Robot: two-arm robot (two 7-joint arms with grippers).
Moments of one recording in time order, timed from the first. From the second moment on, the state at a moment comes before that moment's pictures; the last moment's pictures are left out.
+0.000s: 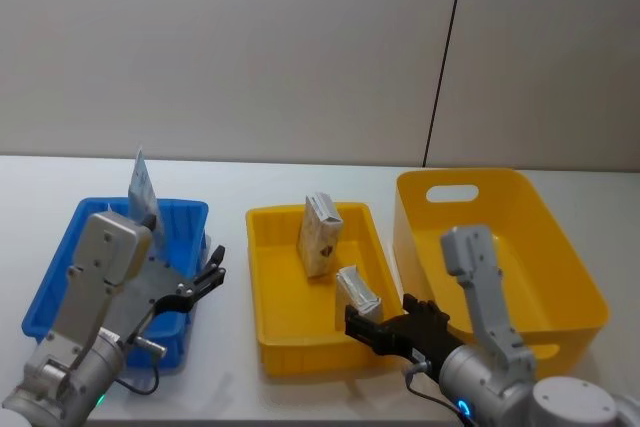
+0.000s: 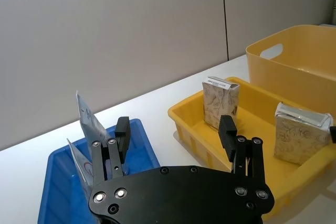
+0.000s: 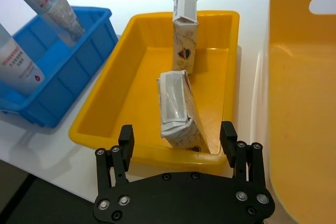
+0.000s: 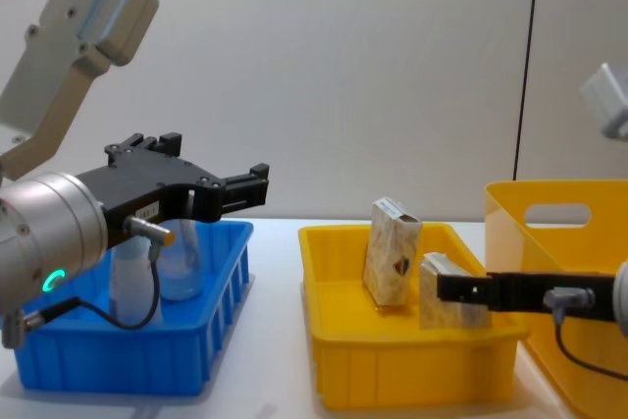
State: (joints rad) left arm -0.24 0.38 0.45 -1.63 -0.20 0.01 -0.01; right arm 0.17 0.21 -0.30 -1.60 0.35 0.47 0.07
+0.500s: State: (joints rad) left arm -0.24 0.38 0.45 -1.63 -0.20 0.01 -0.01; right arm 0.25 0.19 -0.32 -1.50 0.33 0.53 0.09
